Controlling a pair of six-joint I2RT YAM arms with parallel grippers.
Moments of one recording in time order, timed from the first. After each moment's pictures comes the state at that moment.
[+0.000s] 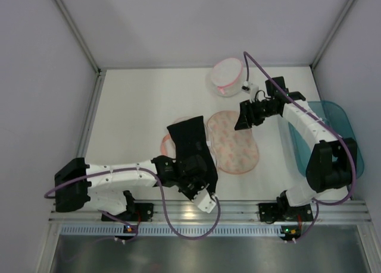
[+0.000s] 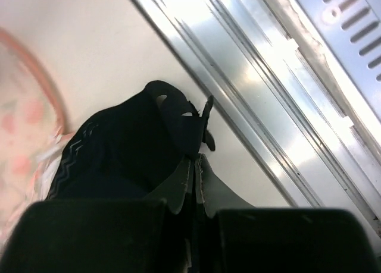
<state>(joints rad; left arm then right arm) -1.26 1.30 0.79 -0.57 0.35 0.99 0.19 1.54 1.22 -0.77 -0.71 -0.18</state>
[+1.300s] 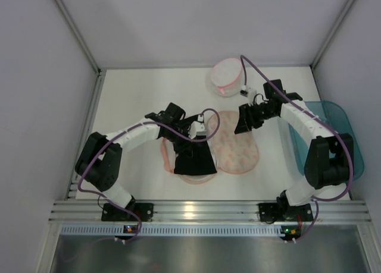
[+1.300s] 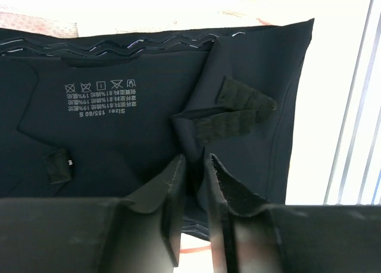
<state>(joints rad) -0.57 1.63 1.05 -0.60 0.67 0.62 0.19 1.58 1.20 -0.78 -0.72 -0.22</state>
